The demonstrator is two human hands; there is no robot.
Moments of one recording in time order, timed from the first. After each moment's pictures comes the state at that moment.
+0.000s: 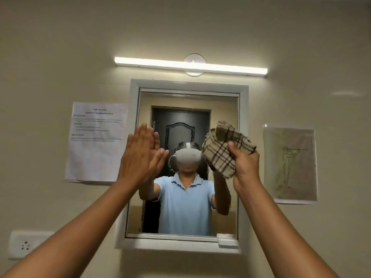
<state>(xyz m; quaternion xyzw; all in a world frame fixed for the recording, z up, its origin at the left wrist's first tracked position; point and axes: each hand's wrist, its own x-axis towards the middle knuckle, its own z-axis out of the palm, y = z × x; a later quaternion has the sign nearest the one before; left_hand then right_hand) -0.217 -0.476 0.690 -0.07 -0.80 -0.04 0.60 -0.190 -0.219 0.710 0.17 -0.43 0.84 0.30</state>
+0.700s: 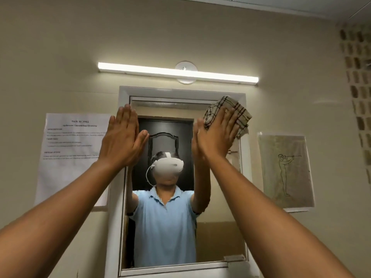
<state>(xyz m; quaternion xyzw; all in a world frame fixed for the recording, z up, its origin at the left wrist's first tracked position) -0.268 -0.534 0.781 -0.10 -0.78 -0.01 0.62 -0.280 -0.281 0.797 -0.01 -0.72 0.30 0.63</state>
